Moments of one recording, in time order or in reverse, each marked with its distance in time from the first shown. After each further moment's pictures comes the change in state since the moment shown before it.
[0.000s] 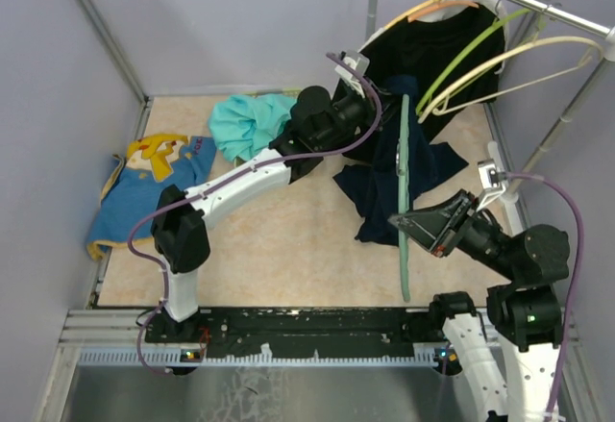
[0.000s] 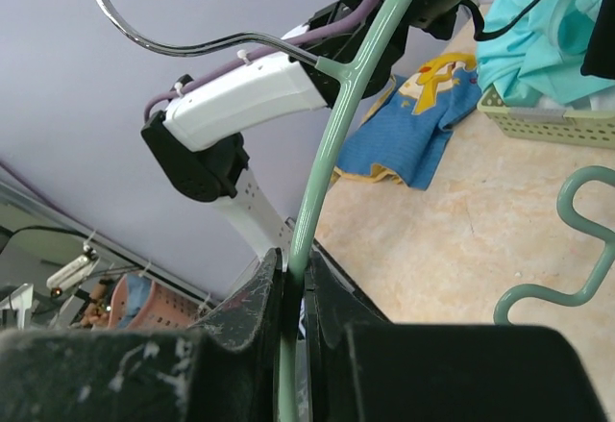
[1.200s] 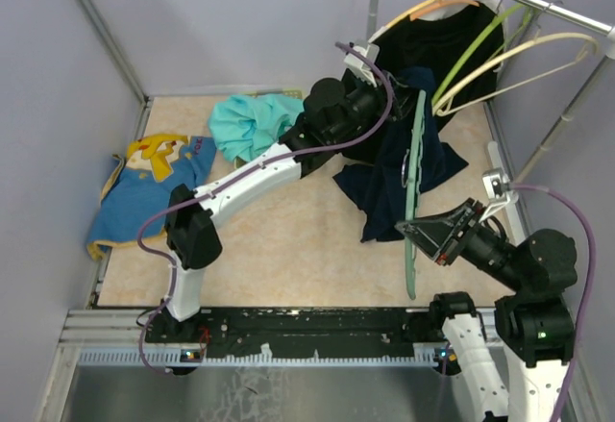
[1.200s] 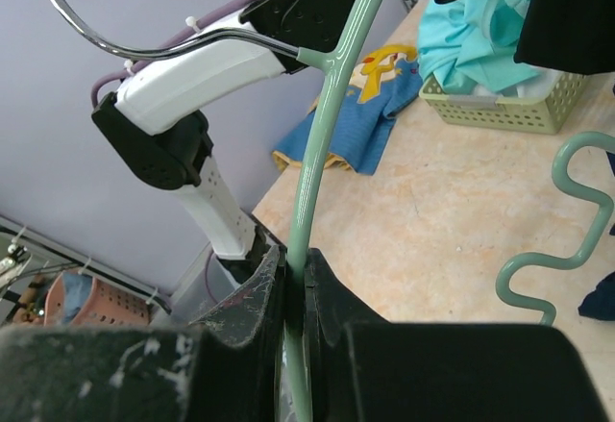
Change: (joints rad) left arm -0.031 0.092 0.216 -0.132 -0.124 -0.044; right arm -0.026 -0.011 0.101 -0.244 0.039 -0.187
